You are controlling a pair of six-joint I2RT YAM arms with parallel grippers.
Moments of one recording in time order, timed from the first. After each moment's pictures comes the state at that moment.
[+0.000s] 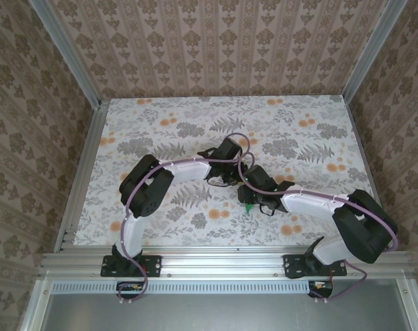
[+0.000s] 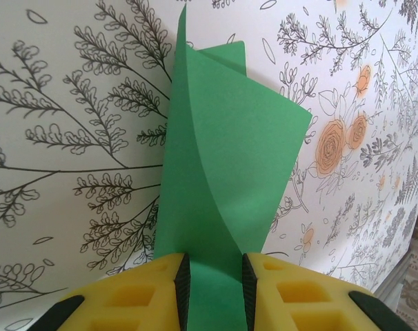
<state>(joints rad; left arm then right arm) -0.86 2.06 1.35 -0.20 0.40 -0.96 0.68 1.43 0.65 -0.21 0.11 0.58</state>
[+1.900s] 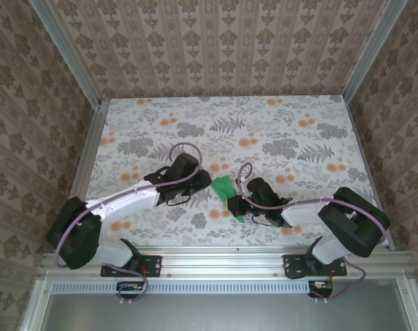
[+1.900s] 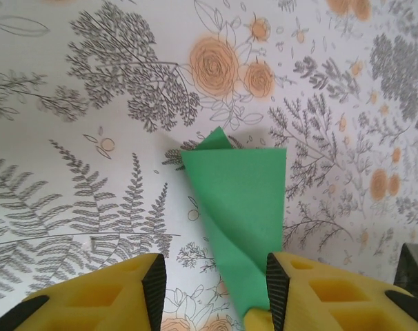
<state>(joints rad) -0.80 1.39 0.80 -0.27 0.03 -1.04 0.71 1.49 0.38 0.46 -0.26 0.65</state>
